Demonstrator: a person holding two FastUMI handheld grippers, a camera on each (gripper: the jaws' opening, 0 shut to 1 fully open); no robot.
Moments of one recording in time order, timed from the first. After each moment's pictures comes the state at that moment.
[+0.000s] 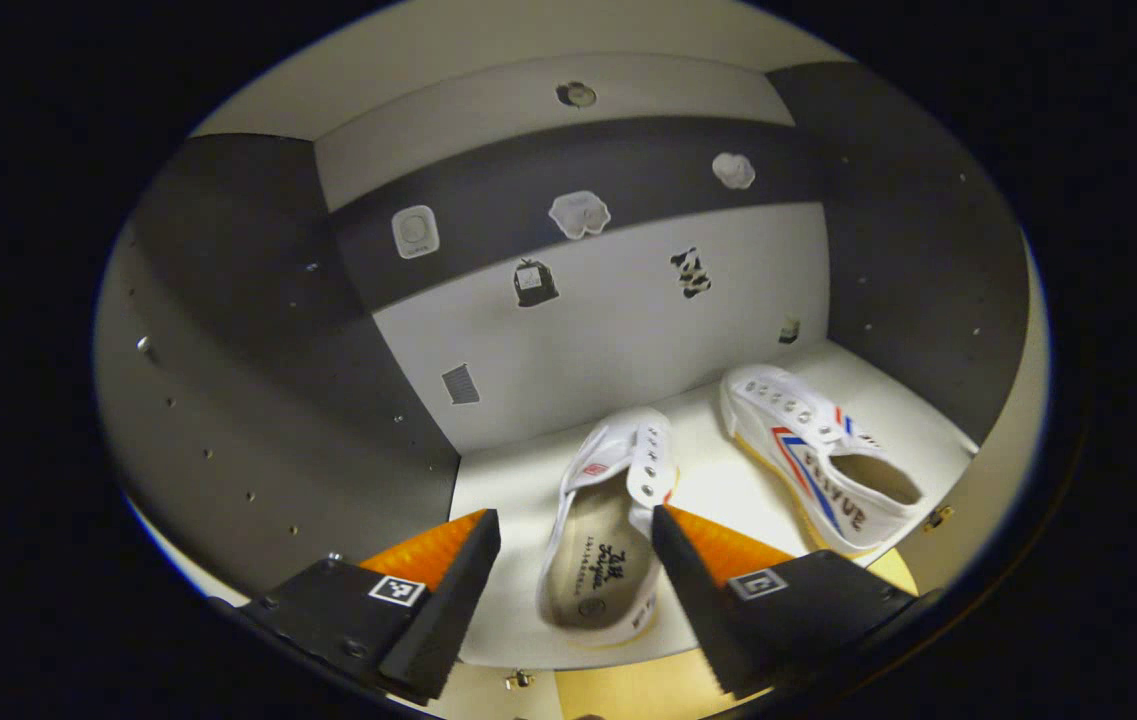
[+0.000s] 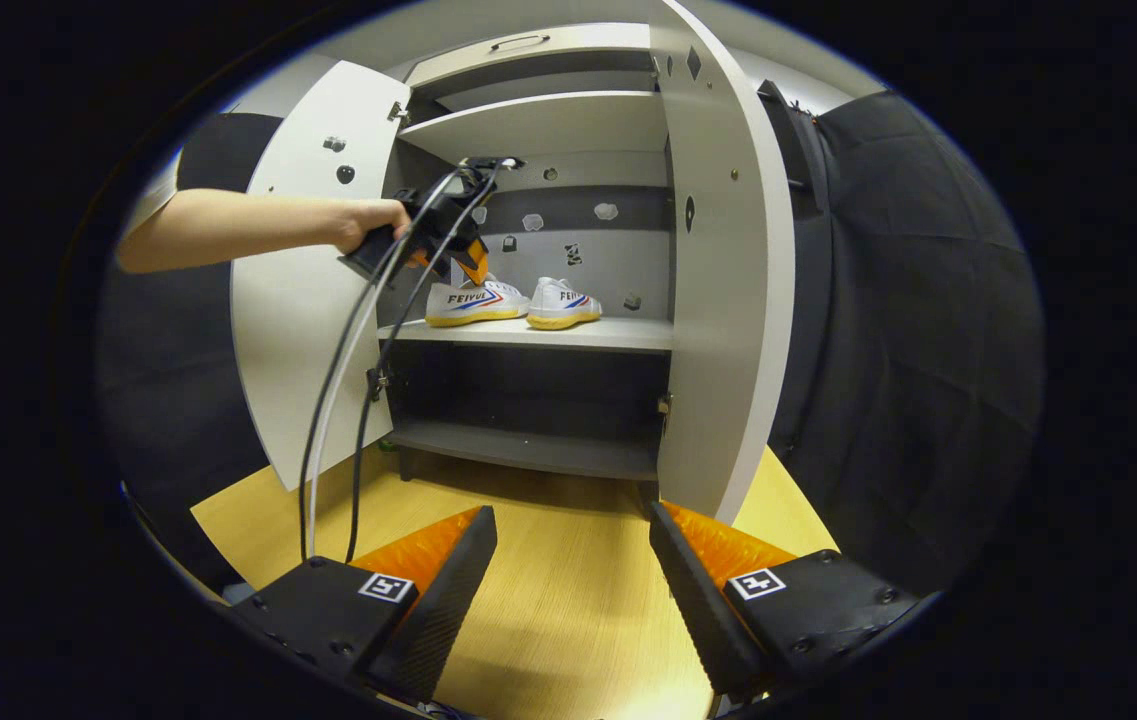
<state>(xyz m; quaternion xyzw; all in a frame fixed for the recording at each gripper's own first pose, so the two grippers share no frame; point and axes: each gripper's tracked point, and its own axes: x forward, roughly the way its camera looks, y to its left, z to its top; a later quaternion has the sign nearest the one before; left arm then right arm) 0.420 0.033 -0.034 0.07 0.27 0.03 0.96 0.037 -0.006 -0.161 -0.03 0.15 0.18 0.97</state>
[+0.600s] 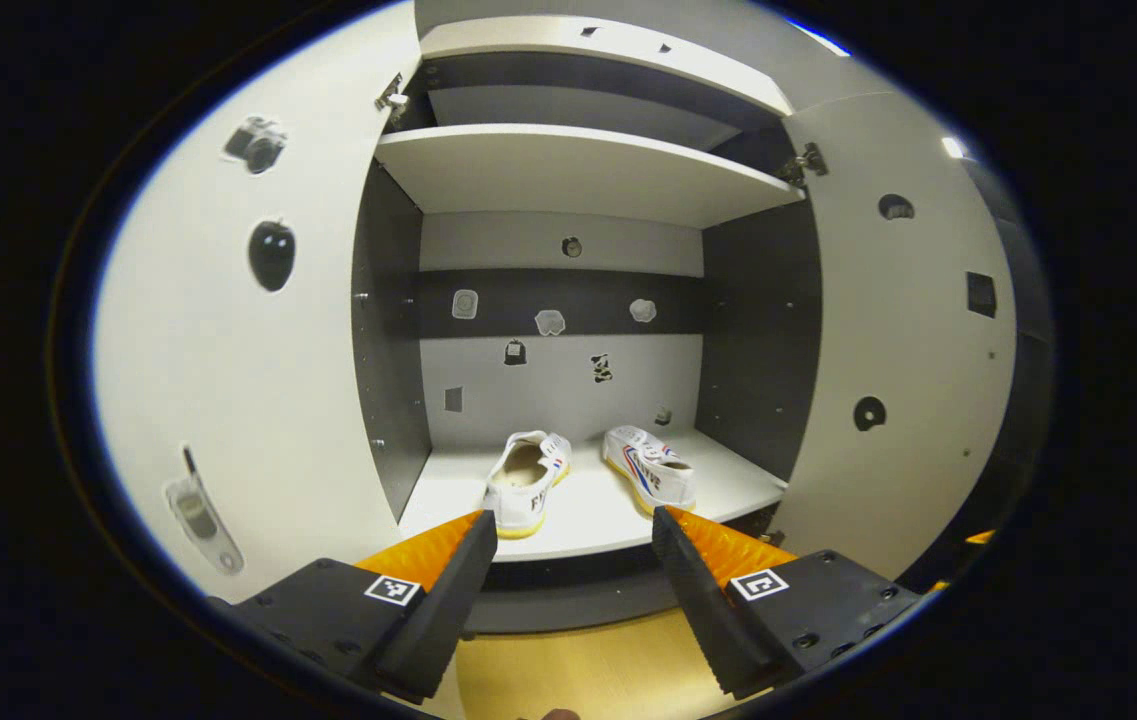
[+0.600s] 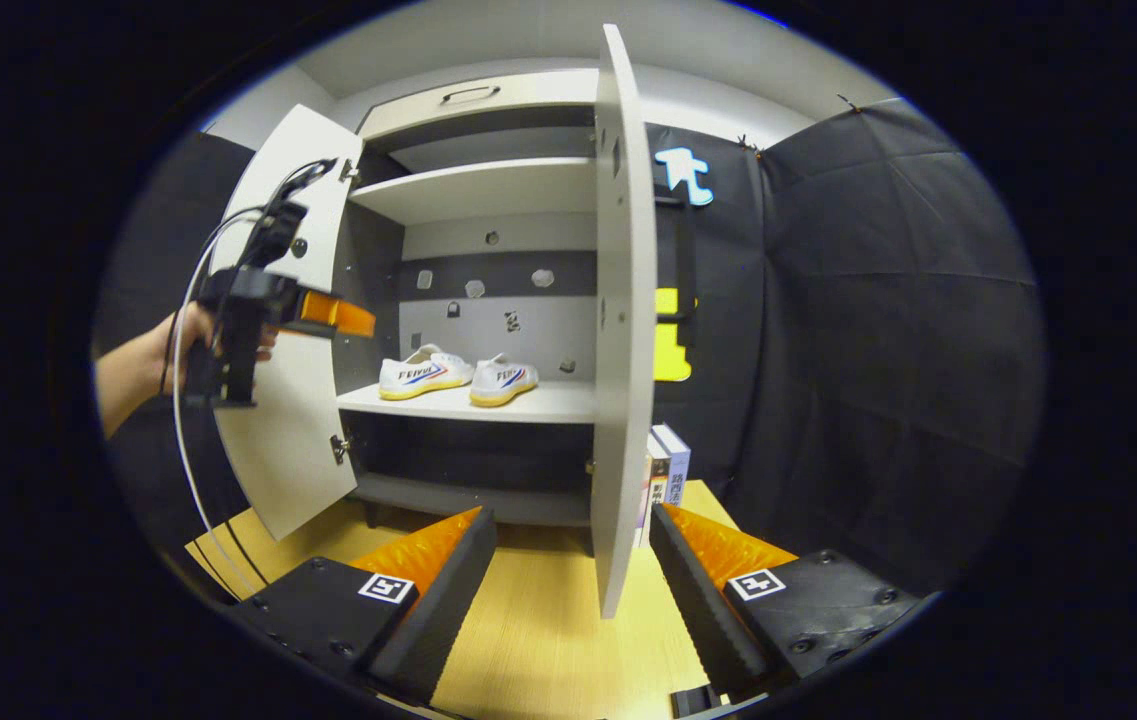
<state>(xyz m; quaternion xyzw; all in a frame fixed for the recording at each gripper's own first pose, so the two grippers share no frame) 0.220 -0.025 0.007 -0.04 0.10 -0.03 0.99 0.024 -0.071 -0.055 -0.01 0.08 0.10 0.99</state>
